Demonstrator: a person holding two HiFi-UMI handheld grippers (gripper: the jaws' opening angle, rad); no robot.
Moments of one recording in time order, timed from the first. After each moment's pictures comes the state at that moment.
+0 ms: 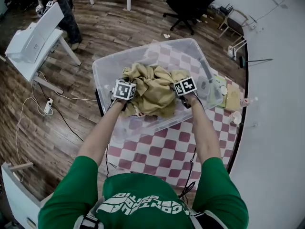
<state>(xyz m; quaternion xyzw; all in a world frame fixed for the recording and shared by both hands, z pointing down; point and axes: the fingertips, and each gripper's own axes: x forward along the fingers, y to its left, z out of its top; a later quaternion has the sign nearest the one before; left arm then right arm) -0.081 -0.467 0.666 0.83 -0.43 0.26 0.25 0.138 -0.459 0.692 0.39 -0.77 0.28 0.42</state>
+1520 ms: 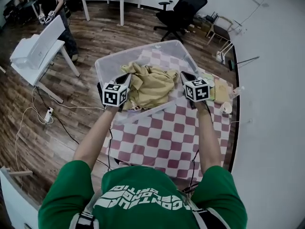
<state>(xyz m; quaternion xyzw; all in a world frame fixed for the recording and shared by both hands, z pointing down) -0.085 -0.361 0.482 0.89 -0.43 0.09 0.14 0.162 -0.348 0.442 0.53 -0.80 0.08 0.26</state>
